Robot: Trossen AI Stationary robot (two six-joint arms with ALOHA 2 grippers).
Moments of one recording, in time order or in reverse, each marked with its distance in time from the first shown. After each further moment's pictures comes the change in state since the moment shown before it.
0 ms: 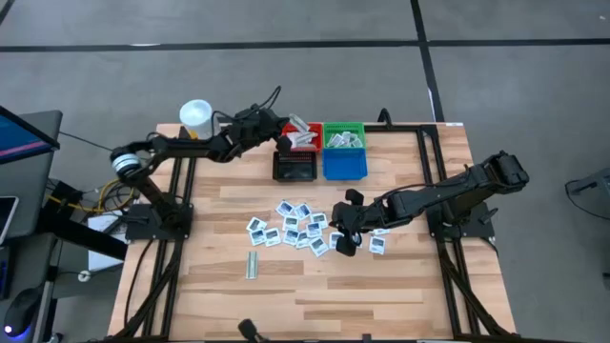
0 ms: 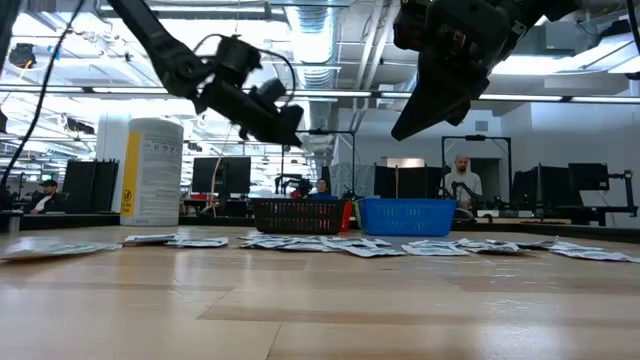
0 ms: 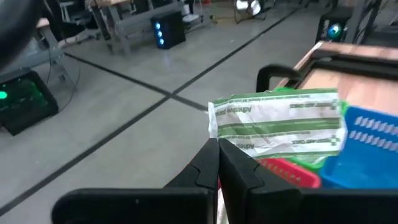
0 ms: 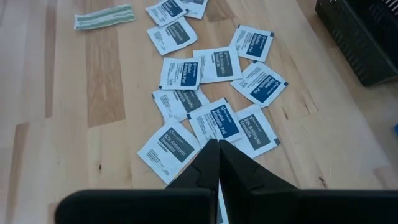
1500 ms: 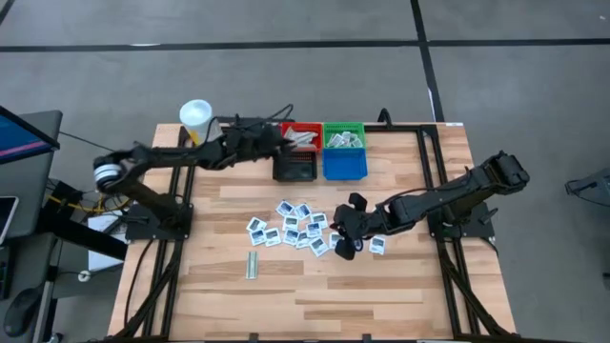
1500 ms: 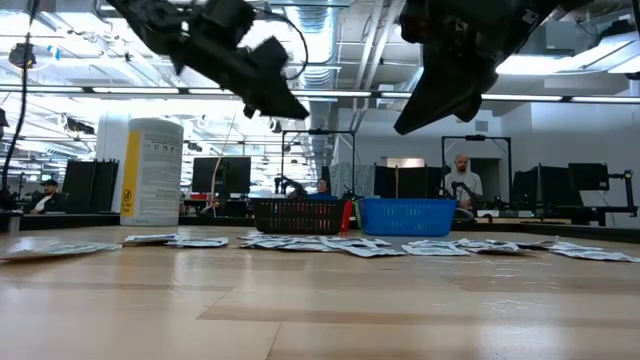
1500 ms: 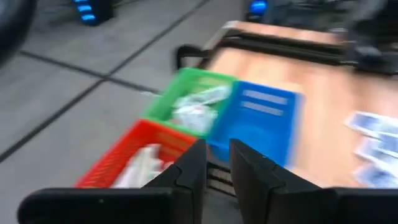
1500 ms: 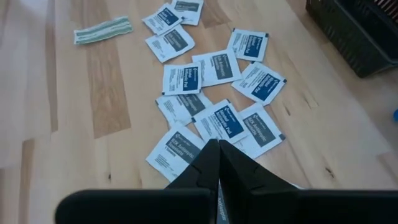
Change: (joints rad) left arm -0.151 -0.163 0.023 -0.320 0.129 -0.057; right arm 0.056 0.000 0.000 -0.001 0.081 0.122
